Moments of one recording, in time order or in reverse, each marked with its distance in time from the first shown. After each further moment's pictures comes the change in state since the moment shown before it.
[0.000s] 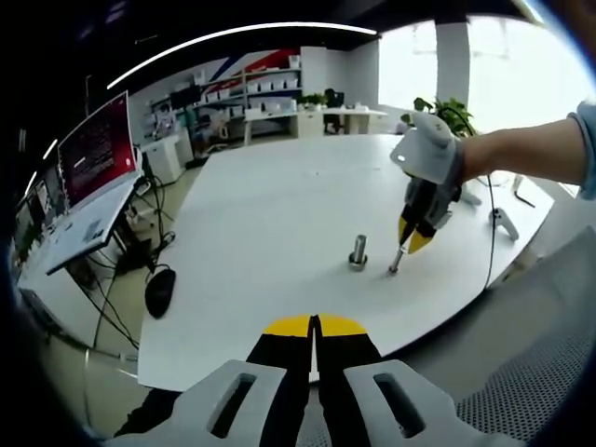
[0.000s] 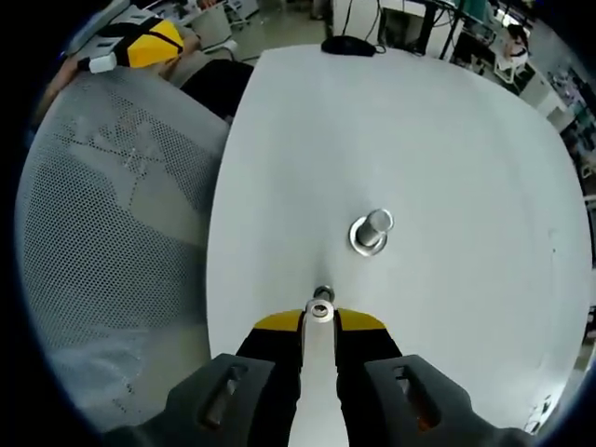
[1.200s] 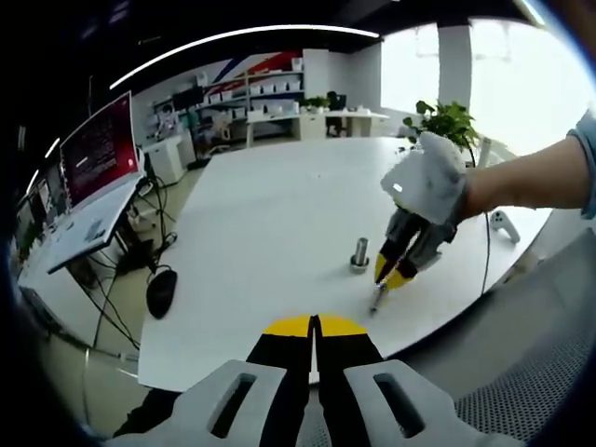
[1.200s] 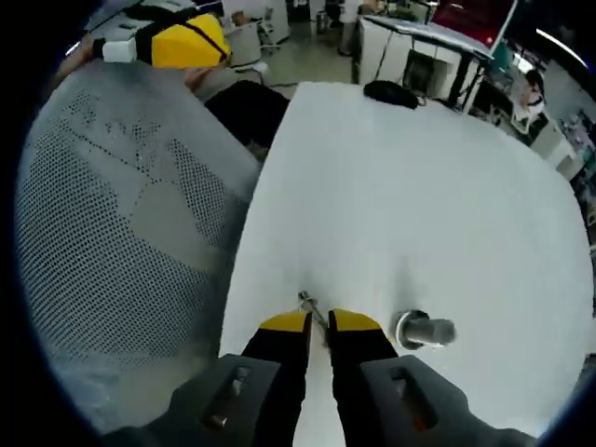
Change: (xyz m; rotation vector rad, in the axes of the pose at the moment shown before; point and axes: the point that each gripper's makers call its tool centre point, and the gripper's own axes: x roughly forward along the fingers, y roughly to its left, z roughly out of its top) left arm 0.000 0.002 0.000 0.000 -0.002 0.007; right arm 0.057 0.051 0.068 -0.226 -0.096 0.043
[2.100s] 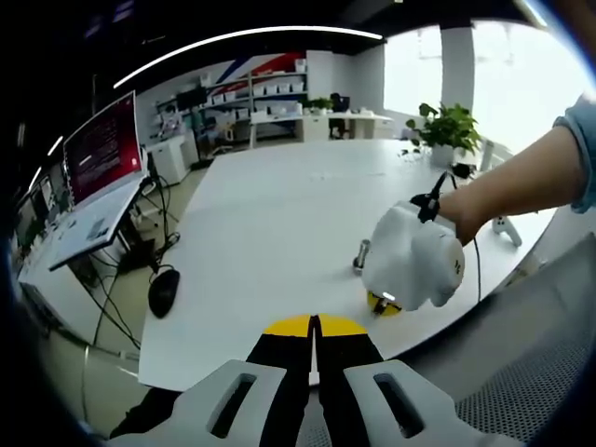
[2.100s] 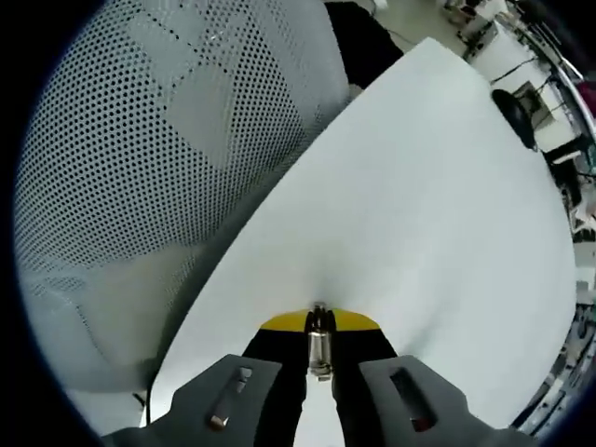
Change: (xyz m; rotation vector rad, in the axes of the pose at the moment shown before) left arm -0.001 0.002 0.002 -0.017 -0.018 0.011; right arm 0.021 0.009 -0.009 -0.452 0.284 0.024
